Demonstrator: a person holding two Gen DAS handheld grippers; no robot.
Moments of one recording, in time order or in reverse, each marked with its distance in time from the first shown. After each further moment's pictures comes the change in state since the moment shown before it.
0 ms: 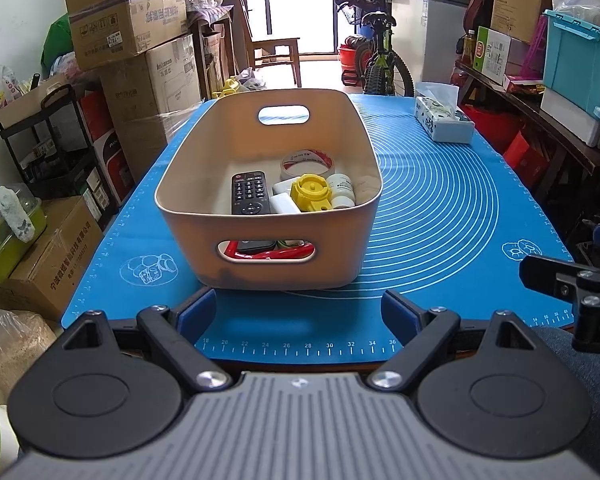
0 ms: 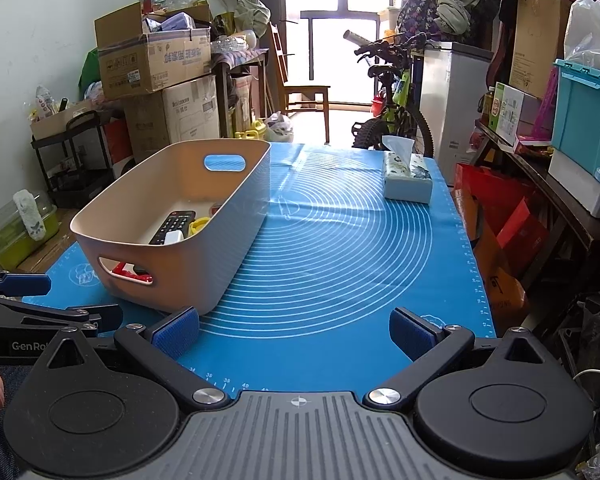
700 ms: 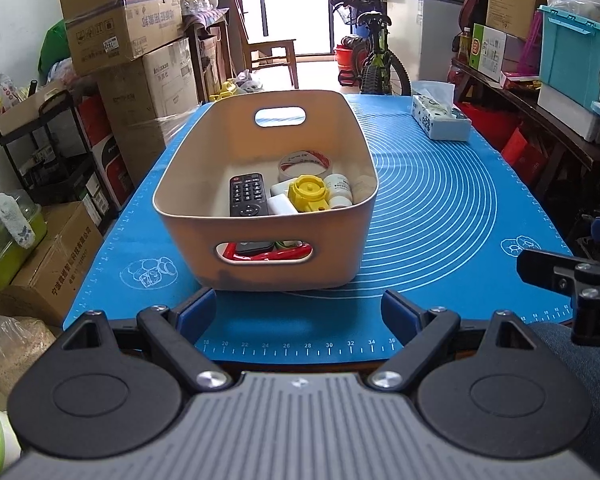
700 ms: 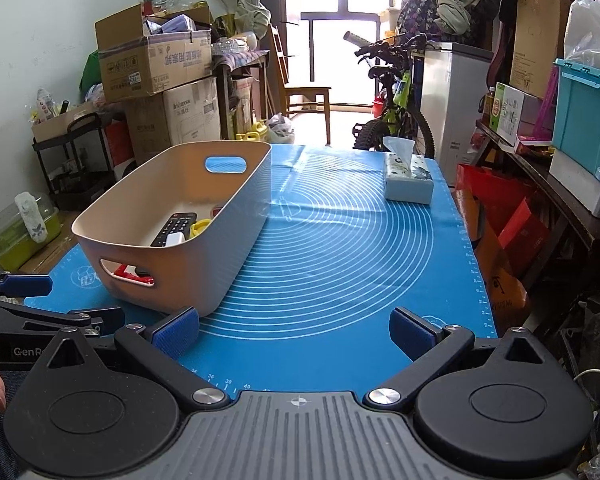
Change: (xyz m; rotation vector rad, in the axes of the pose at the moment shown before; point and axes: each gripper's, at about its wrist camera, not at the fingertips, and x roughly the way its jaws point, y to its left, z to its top) left arm -0.001 -0.005 -0.001 0.016 -0.004 0.003; right arm -0.001 0.000 0.001 0.003 -0.004 0.003
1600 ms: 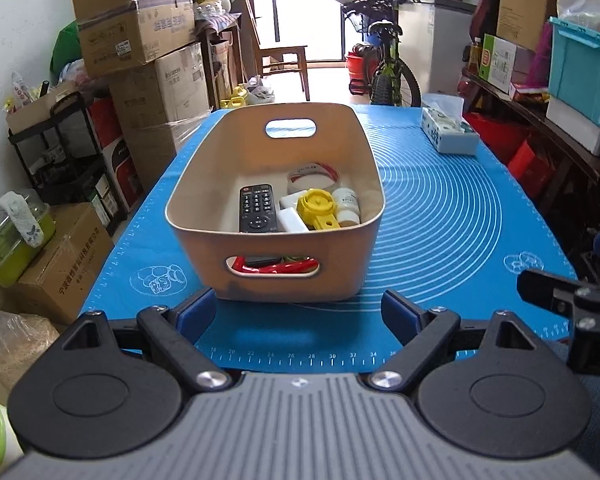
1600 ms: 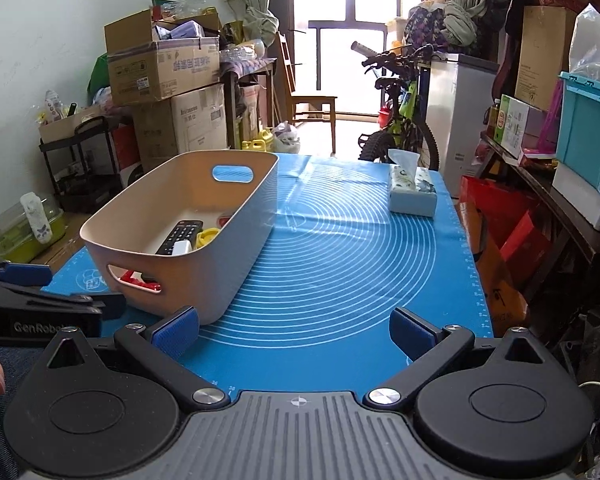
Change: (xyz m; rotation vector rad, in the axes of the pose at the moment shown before) left arm -0.007 -0.004 0.004 -0.016 -0.019 0.026; right arm -0.005 0.003 0.002 -0.016 -0.022 0.014
